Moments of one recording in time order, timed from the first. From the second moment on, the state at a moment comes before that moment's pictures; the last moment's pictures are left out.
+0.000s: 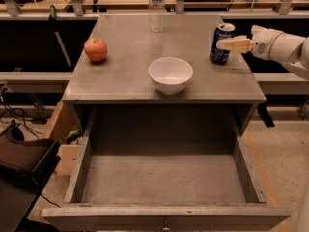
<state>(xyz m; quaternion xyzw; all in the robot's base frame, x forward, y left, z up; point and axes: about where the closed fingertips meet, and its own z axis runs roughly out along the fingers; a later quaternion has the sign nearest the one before) 0.807 -0.294 0.902 -0.23 0.72 0.20 0.63</state>
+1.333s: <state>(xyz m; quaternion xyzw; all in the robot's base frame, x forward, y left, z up) 0.792 -0.205 0.895 -0.31 0.68 0.26 0.61</state>
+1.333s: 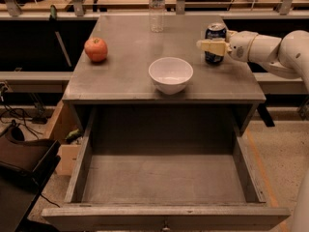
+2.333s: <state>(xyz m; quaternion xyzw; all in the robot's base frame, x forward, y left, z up) 0.794 -0.195 0.893 -0.31 0.68 0.27 0.60</state>
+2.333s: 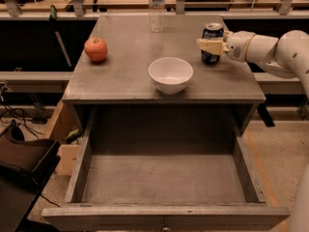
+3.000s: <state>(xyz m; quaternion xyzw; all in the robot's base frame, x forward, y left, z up) 0.759 -0.189 0.971 -0.33 0.65 0.25 0.63</state>
